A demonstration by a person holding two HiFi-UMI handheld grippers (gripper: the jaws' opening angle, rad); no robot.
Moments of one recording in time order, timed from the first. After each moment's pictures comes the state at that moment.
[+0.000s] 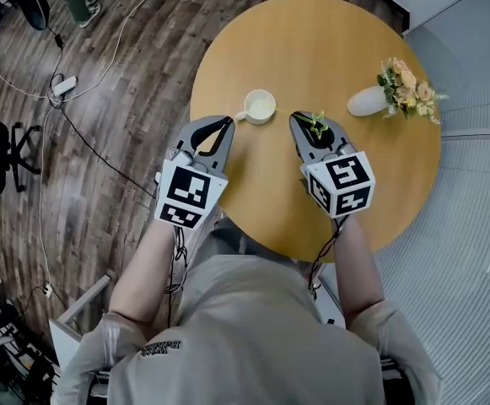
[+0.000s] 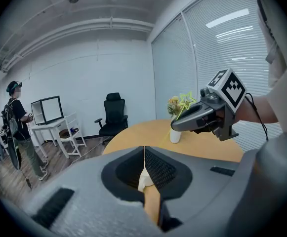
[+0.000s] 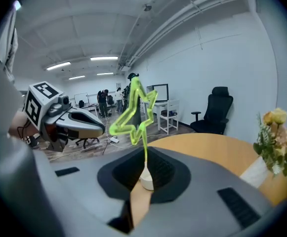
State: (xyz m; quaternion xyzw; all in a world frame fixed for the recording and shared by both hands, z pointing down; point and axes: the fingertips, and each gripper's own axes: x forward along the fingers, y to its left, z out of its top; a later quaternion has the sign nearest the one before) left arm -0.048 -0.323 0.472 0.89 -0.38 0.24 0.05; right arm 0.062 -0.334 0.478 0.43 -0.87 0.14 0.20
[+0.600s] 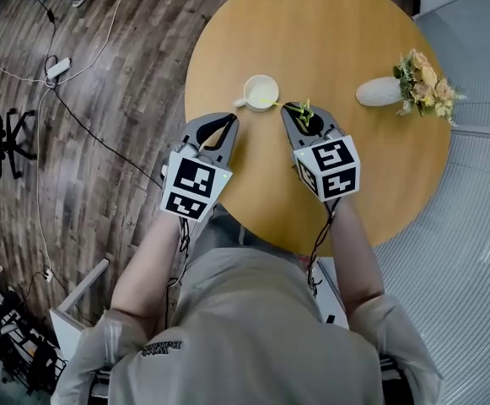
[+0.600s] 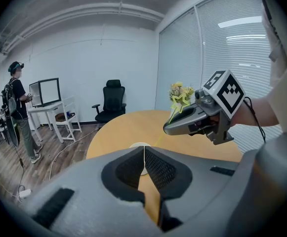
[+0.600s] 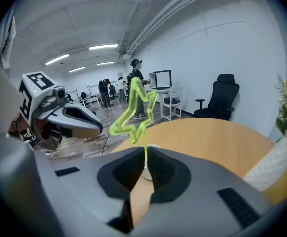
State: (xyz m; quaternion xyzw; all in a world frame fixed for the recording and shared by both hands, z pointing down) left arm -0.039 -0.327 0.545 0.88 -0.37 0.26 0.12; right arm 0.051 -0.350 0.559 0.40 -0.86 0.18 0.26
